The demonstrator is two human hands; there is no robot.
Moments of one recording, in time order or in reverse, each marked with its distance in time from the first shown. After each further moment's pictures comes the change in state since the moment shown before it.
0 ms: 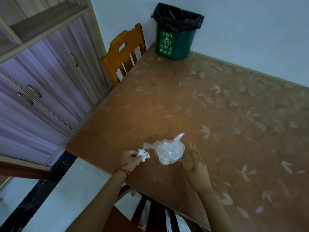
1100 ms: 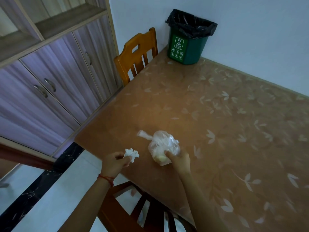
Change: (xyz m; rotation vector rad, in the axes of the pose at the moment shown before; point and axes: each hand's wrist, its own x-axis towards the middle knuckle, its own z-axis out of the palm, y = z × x) left_hand -0.031 -0.006 -0.043 -0.123 0.194 0.181; right_hand 0.037 -0.027 0.049 0.249 -0.056 0.297
